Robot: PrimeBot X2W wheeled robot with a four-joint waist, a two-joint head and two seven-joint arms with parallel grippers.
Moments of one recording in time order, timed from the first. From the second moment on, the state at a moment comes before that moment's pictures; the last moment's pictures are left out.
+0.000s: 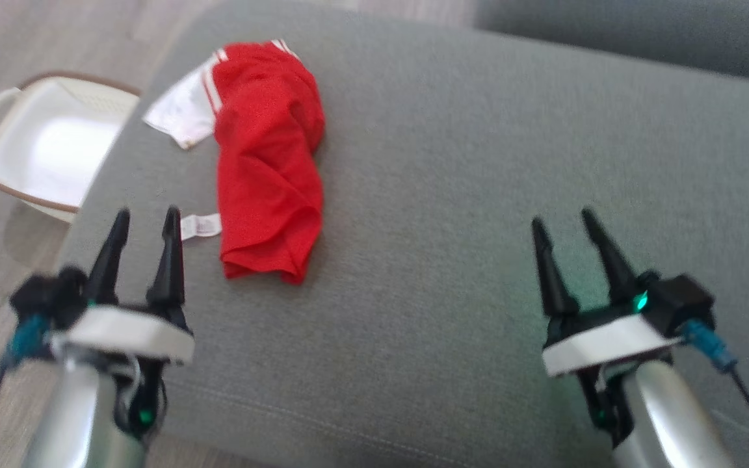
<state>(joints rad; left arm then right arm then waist) -0.18 0.12 -0.06 0.28 -0.32 -0.12 -0.26 -0.16 -0.05 0.19 0.29 0.20 0.13 -0.25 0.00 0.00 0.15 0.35</state>
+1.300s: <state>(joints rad) -0.73 0.50 -0.59 0.66 -0.85 -0.13 -0.25 -0.24 -0.05 0.13 0.17 0.18 0.13 -0.25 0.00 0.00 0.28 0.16</state>
